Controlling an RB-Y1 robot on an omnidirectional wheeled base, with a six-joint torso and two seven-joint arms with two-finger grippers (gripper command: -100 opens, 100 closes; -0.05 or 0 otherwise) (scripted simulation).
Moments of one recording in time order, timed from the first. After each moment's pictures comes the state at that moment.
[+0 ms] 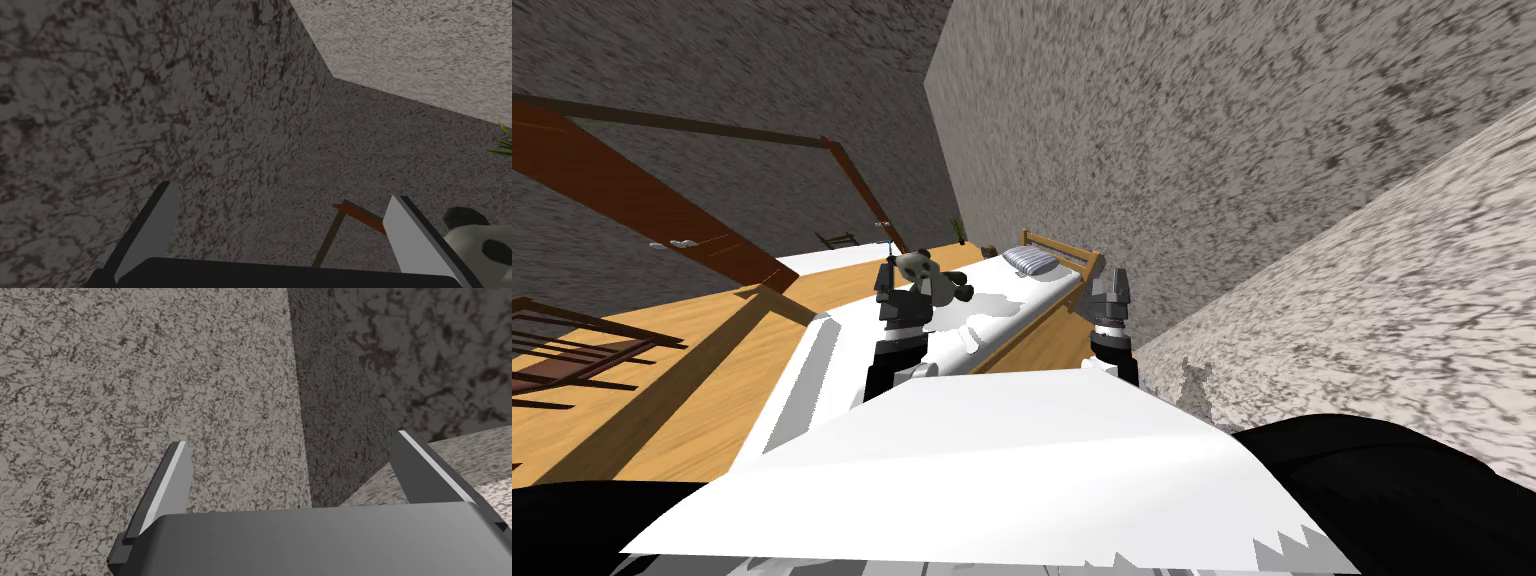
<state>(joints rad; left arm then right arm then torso) 0.51 0.02 0.01 -2.31 -0.02 -0.39 0.16 0.53 -0.04 0.05 -2.24 -0.08 -0.55 0.12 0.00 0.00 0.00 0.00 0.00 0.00</state>
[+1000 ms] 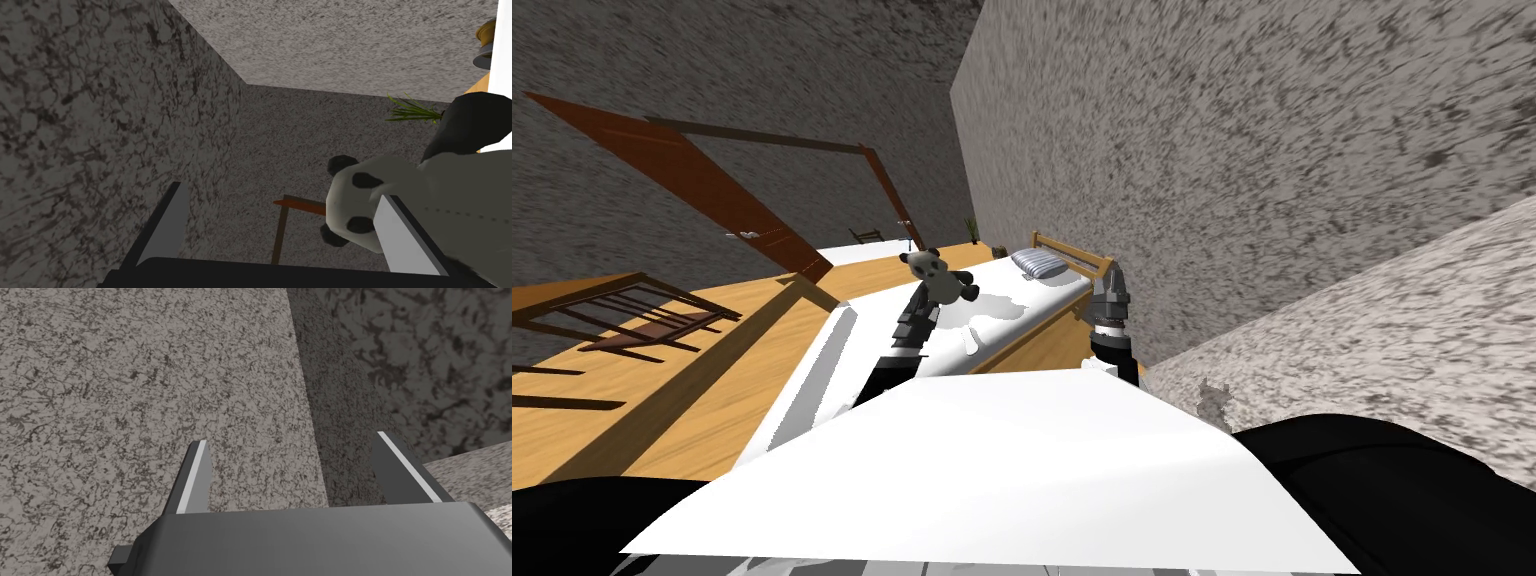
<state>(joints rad) 0.60 0.34 0.01 -2.08 0.10 -0.42 0.19 0.53 -0.04 0.05 -2.24 -0.08 -0.55 0.12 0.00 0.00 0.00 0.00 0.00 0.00</state>
